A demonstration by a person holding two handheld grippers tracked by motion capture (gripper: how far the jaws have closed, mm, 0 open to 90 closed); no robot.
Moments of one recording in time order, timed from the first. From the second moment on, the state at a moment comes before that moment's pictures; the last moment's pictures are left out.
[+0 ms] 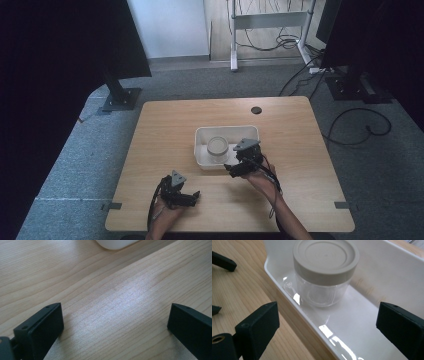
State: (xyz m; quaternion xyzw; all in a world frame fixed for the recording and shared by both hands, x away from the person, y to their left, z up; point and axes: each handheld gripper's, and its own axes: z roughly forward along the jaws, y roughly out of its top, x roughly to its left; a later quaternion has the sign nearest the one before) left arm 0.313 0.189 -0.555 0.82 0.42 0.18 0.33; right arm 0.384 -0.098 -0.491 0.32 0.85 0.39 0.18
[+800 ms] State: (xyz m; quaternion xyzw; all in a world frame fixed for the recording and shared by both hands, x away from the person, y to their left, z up) left arm 0.313 0.189 -0.555 0.82 0.42 0.18 0.33; right arm 0.358 -0.133 -0.481 0.33 0.84 0.39 0.18
